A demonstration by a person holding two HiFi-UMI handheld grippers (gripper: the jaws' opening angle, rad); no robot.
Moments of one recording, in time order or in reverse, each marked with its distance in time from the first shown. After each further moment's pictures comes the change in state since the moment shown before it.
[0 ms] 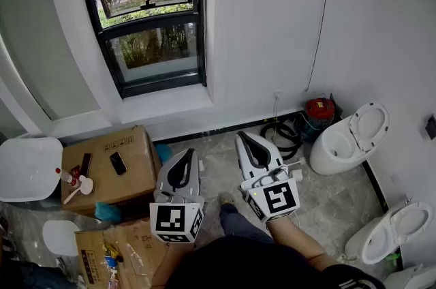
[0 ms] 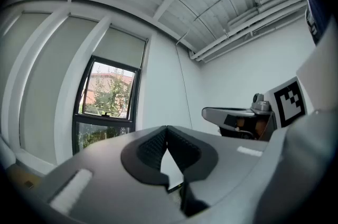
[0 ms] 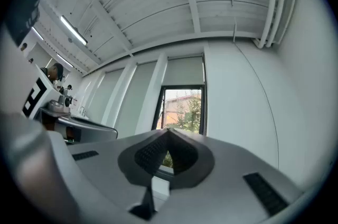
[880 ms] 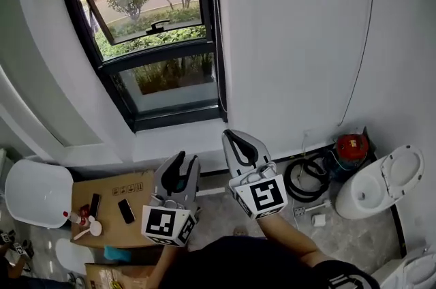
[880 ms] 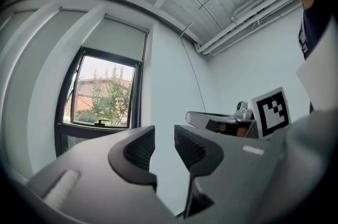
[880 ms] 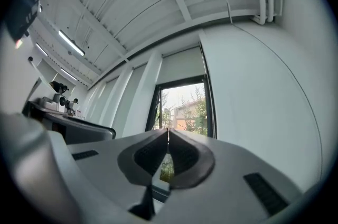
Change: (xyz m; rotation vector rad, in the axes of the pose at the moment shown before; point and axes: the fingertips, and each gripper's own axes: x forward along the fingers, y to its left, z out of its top) left arm 0.283 0.119 0.004 0.039 -0.040 0.033; right arm 0.289 -0.153 -0.067 0.079 -0.096 0.129
